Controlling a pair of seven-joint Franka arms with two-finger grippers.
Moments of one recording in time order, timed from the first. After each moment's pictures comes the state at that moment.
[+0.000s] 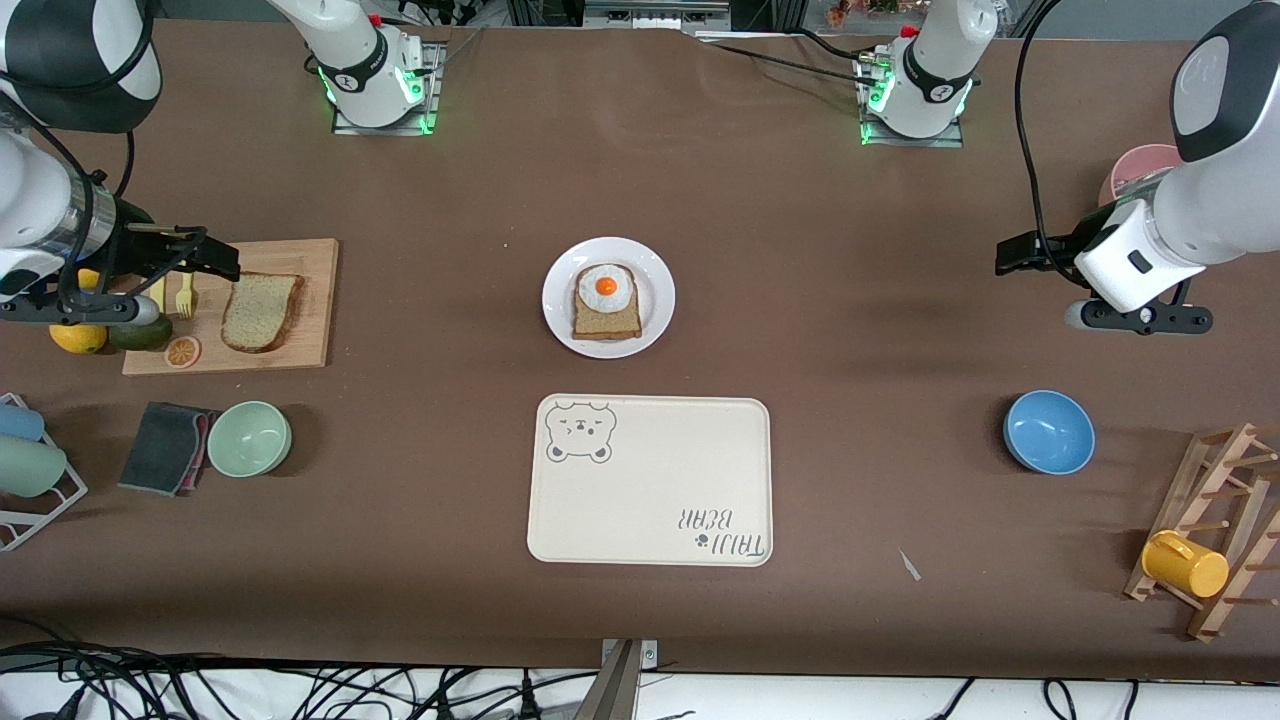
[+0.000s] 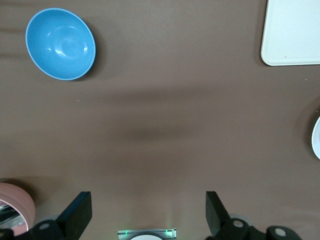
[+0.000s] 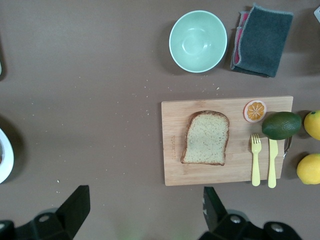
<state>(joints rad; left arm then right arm) -0.12 0.12 0.06 -1.65 -0.06 1.51 -0.02 0.04 0.09 -0.01 -1.69 -0.04 1.63 0.03</state>
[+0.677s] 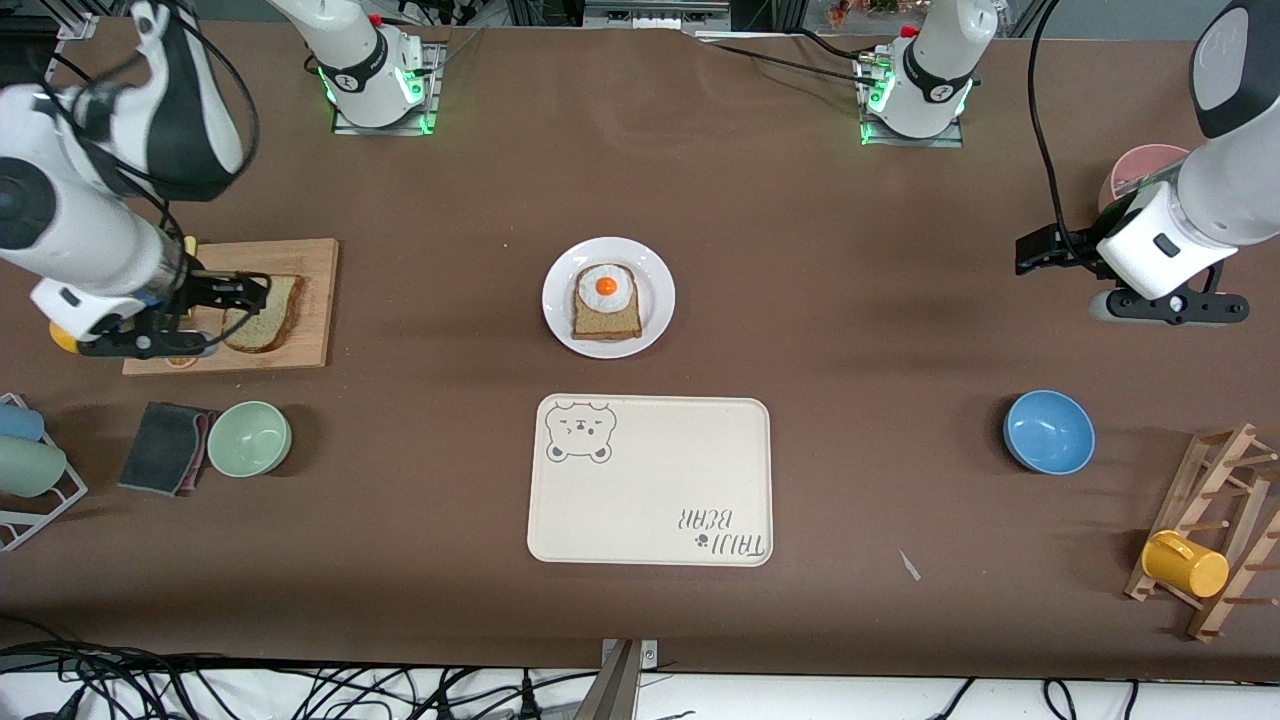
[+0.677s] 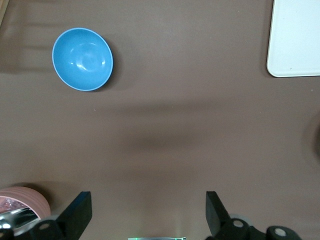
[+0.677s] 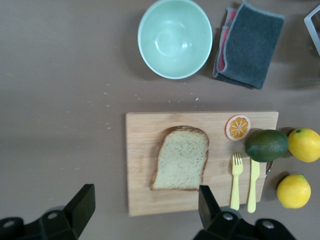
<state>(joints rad) -0.12 0.09 0.05 -1.64 -0.01 1.53 -0.02 0.04 0.14 -0.01 -1.97 -0.24 1.95 0.06</state>
